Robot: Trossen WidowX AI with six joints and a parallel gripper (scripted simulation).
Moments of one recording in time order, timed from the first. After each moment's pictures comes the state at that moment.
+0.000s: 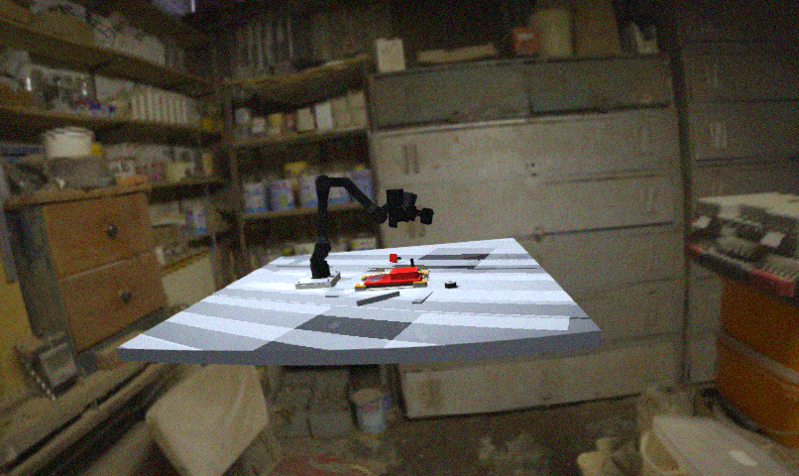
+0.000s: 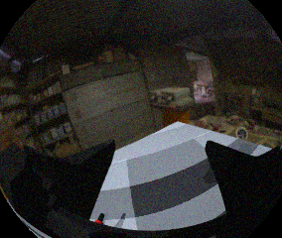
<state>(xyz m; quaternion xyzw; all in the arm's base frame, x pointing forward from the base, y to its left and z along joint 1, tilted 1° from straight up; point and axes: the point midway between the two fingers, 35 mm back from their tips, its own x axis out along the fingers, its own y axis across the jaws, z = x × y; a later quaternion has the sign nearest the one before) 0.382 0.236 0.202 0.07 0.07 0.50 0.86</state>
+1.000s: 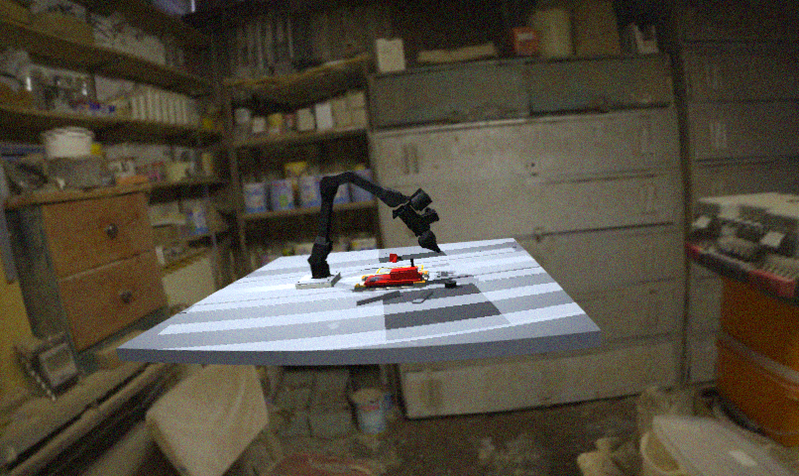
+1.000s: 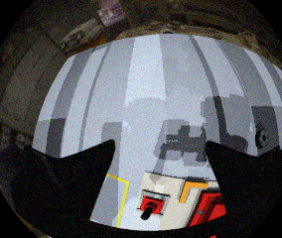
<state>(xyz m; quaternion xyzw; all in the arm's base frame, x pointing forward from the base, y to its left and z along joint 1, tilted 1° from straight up) 0.446 0.061 0.109 0.03 0.45 0.16 0.88</state>
